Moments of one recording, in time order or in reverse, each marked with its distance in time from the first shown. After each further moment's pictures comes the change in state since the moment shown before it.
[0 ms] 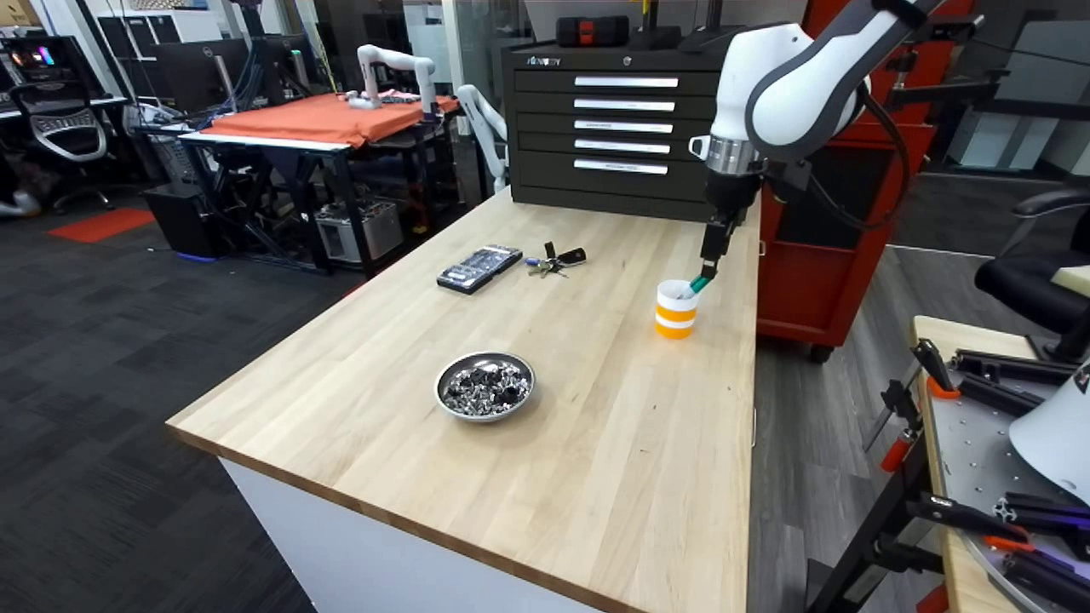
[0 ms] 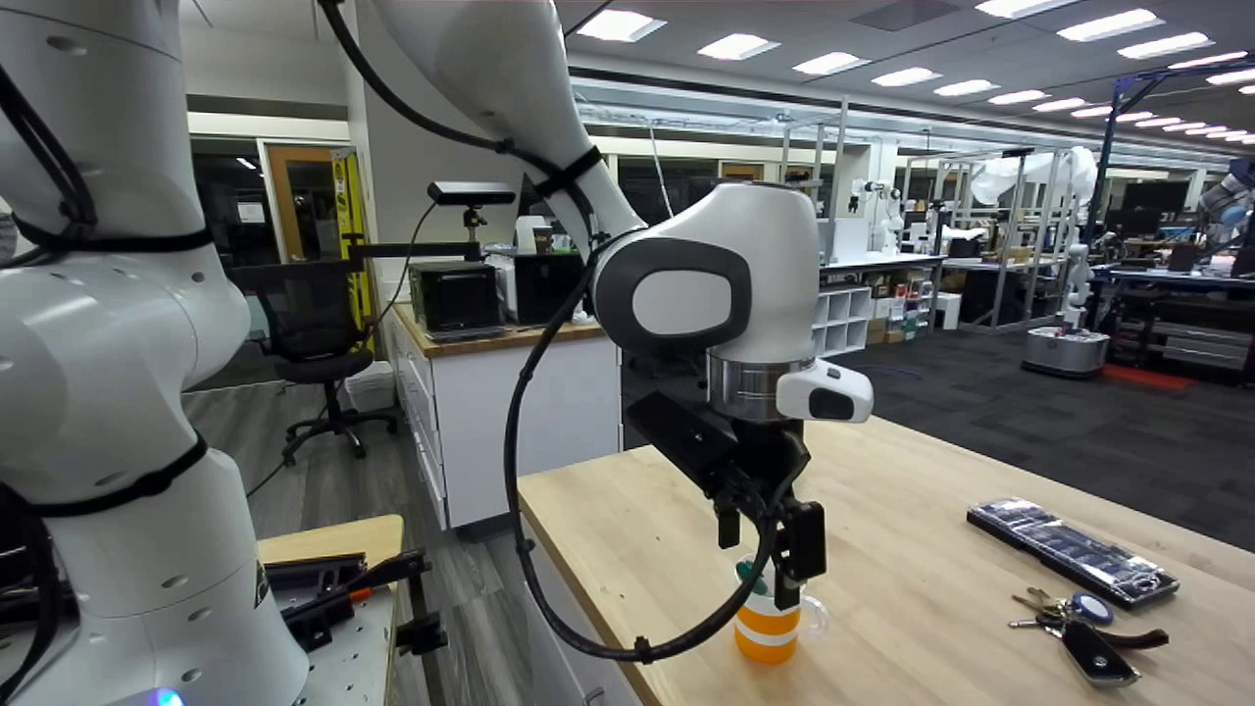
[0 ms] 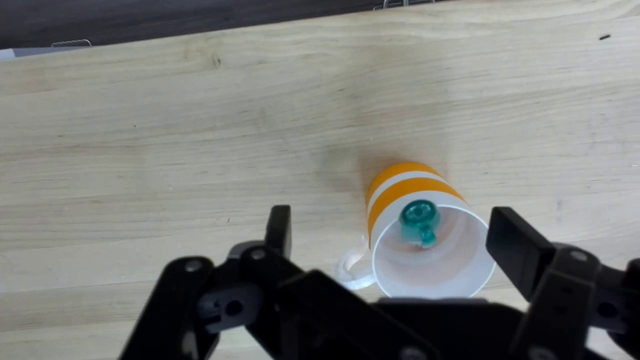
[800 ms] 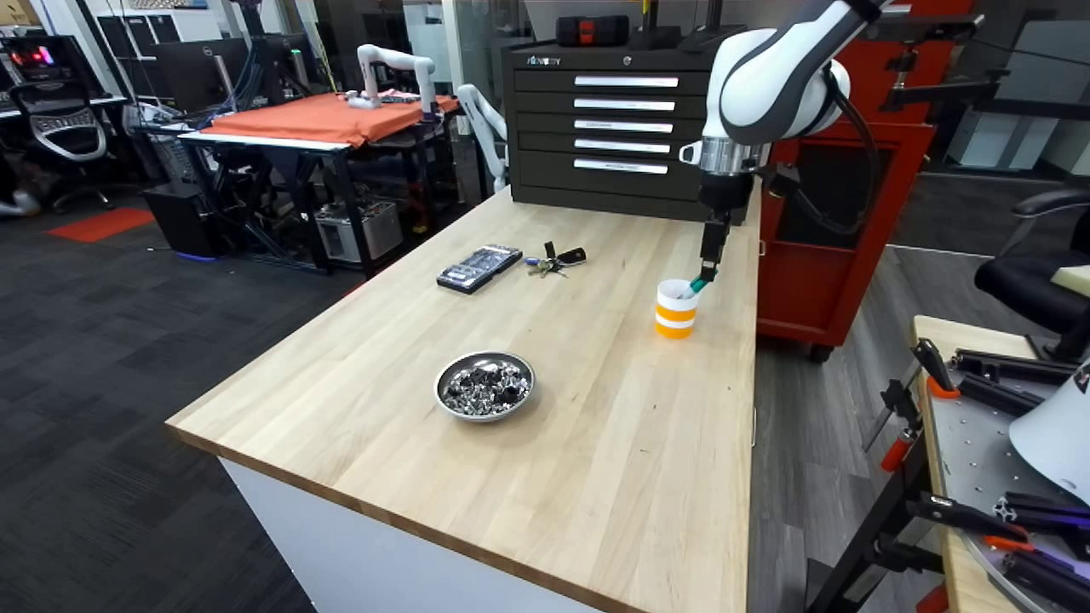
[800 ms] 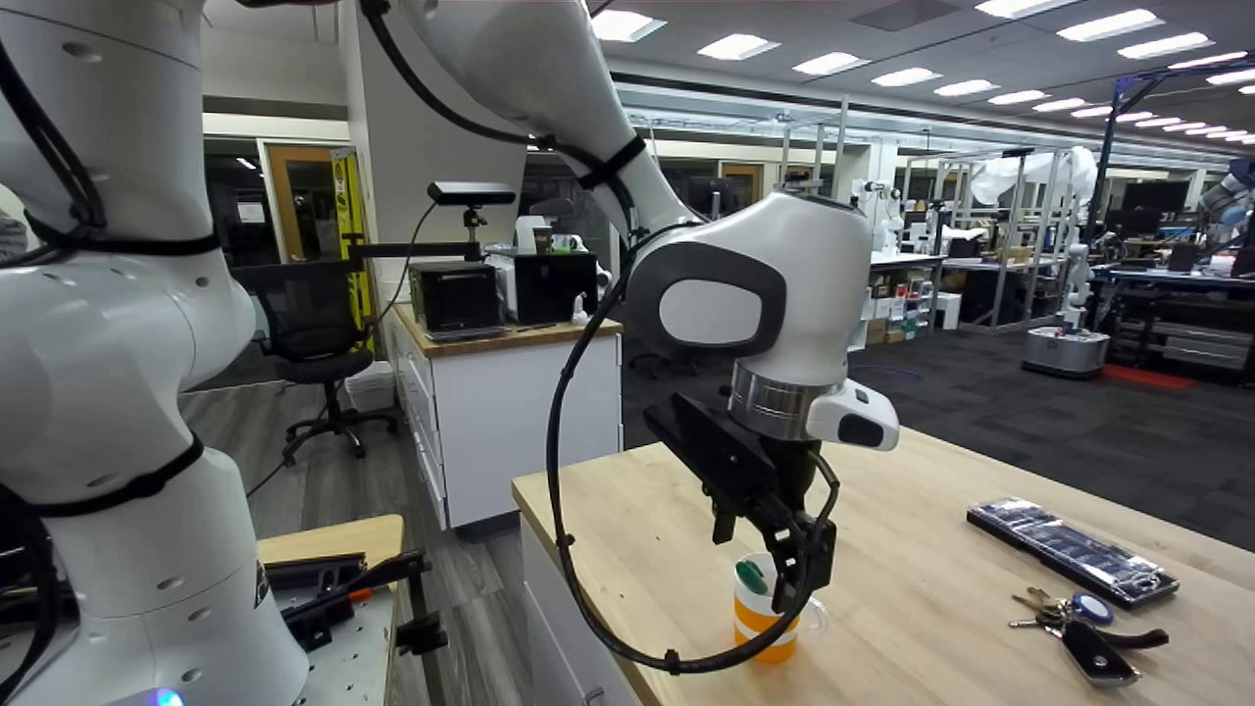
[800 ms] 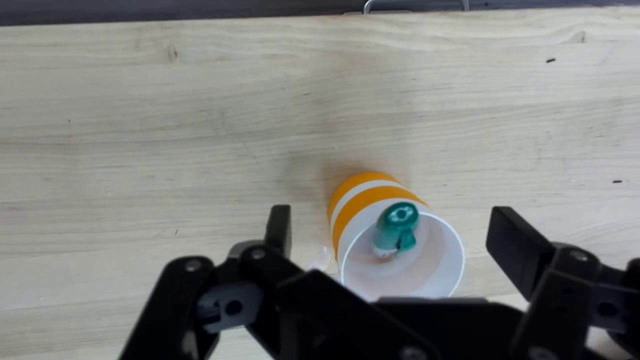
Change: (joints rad) arm -0.052 0.061 0.035 0.092 0.190 -0.142 -0.247
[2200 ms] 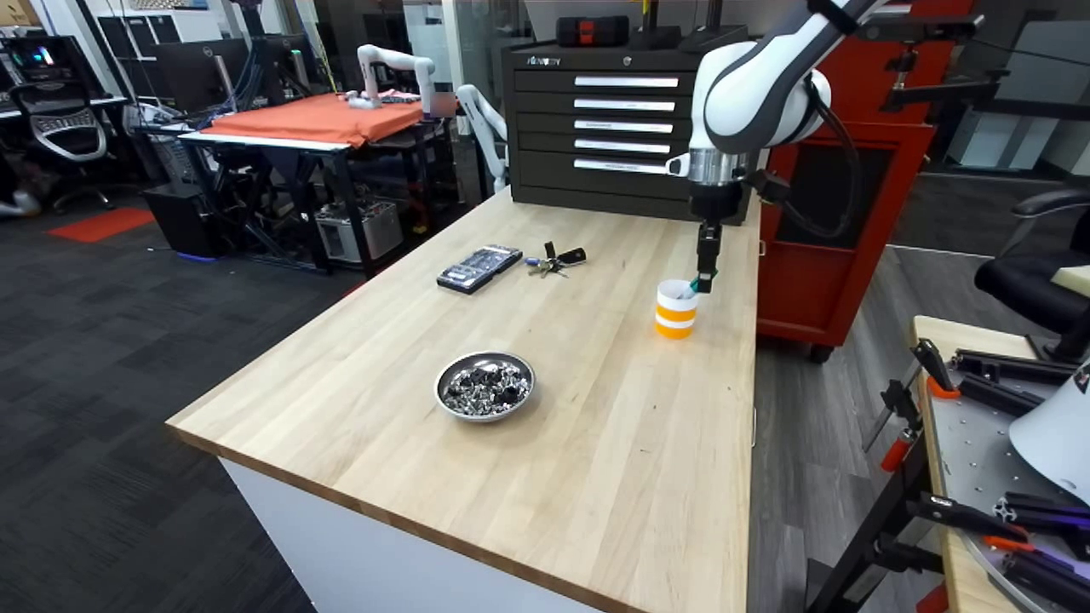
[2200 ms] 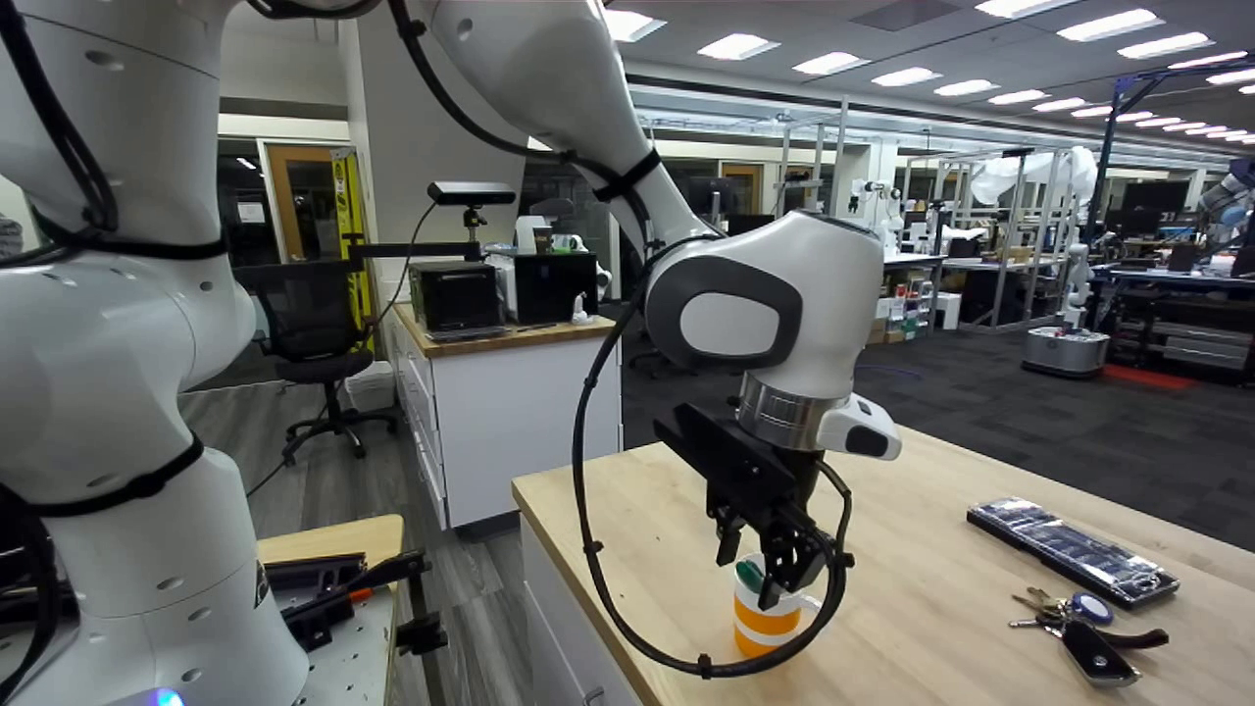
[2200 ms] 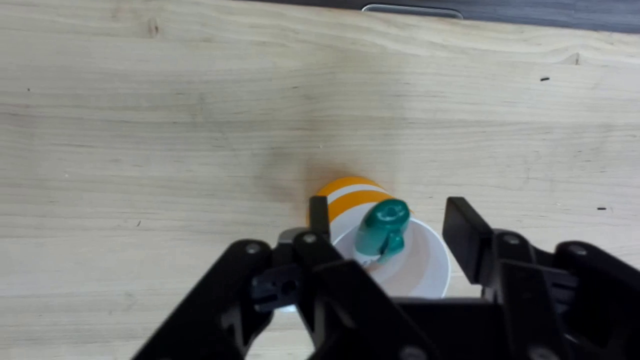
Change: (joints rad) arm 0.000 0.060 0.021 0.053 -0.001 -0.043 -0.075
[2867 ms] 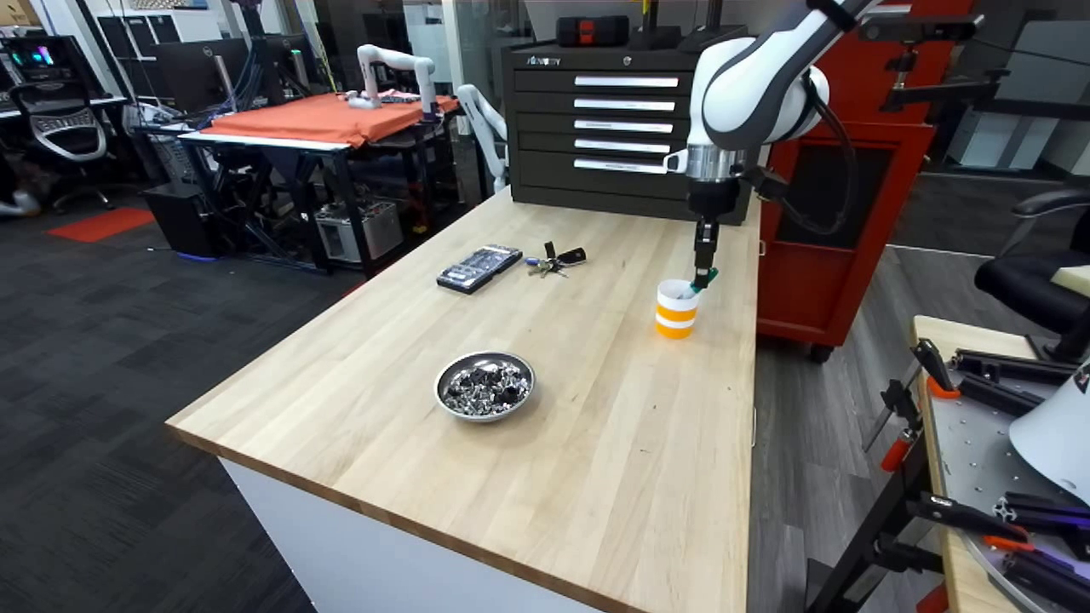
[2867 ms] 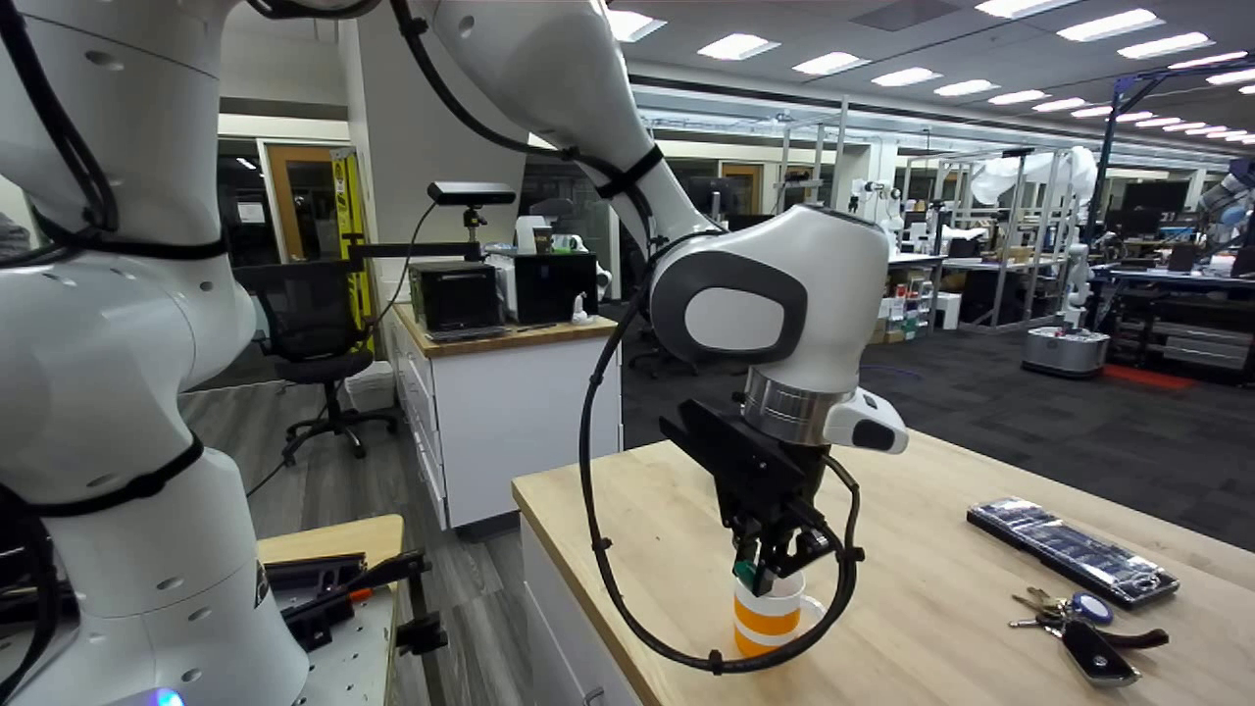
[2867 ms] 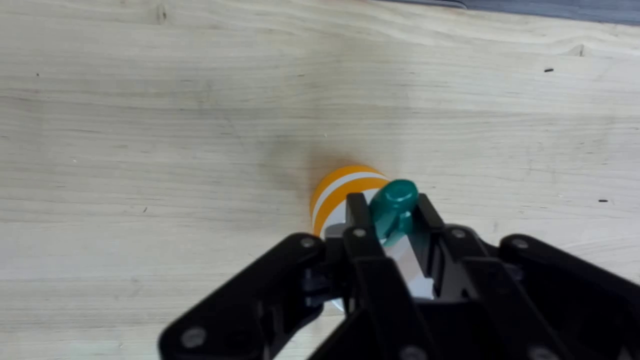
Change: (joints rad) arm -0.002 0.000 0.001 0.012 -0.001 0.000 -0.007
